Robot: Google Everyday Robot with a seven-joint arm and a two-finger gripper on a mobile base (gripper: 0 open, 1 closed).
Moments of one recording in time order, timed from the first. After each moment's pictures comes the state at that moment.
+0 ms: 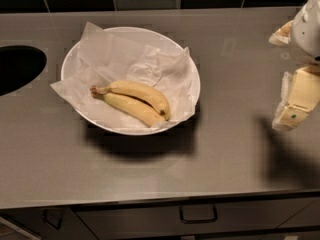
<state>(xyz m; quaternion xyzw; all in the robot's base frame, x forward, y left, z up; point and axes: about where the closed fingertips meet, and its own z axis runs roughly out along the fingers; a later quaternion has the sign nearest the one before) 0.438 -0.217 0.976 -0.60 0.78 -0.03 0.16</state>
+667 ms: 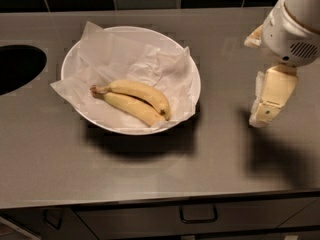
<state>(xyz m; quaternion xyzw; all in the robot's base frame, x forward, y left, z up) 0.459 -0.188 0.960 -0.63 0.76 -0.02 0.15</state>
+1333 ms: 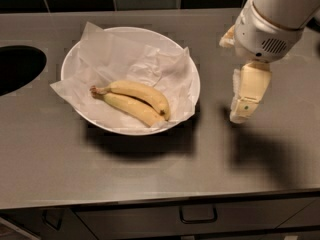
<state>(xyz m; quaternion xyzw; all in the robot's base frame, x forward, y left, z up) 0.472 -0.148 0.955 -0.67 0.73 0.01 0.15</state>
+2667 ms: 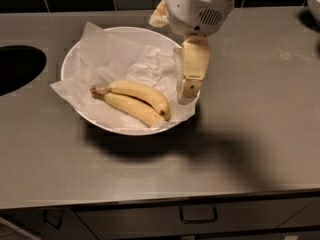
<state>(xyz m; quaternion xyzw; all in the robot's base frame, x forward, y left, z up) 0.479 -0.022 0.997 -0.78 0.60 0.05 0.20</state>
